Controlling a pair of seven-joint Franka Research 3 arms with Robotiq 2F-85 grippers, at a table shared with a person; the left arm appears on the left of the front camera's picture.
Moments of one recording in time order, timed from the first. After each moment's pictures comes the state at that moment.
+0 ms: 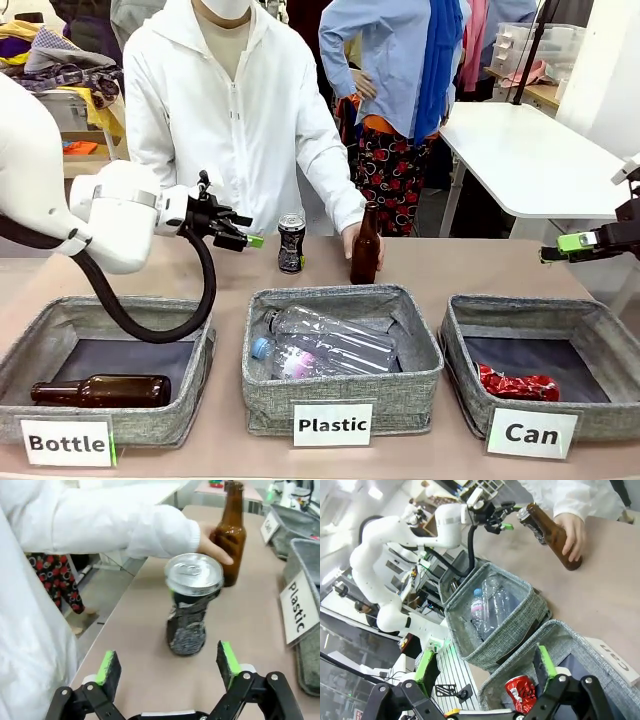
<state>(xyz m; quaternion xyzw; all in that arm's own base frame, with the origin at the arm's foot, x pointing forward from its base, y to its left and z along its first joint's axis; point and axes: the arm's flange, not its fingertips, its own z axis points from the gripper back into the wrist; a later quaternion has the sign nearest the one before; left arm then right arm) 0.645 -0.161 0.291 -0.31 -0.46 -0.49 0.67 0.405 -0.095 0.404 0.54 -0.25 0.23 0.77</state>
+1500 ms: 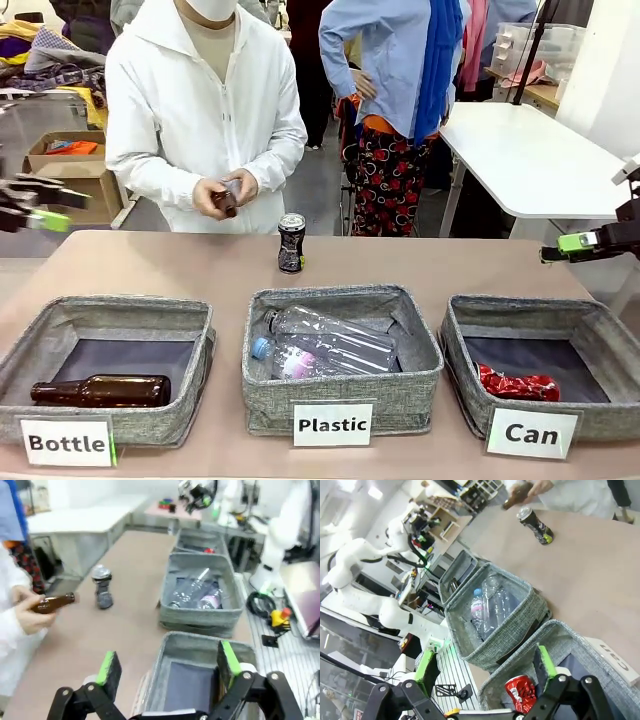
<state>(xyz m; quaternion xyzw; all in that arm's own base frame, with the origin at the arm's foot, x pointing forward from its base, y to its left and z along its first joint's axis) 0.435 0.096 0.449 -0.40 -0.43 -0.49 0.65 0.405 -0.095 0.404 0.54 -0.25 0.23 0.77</state>
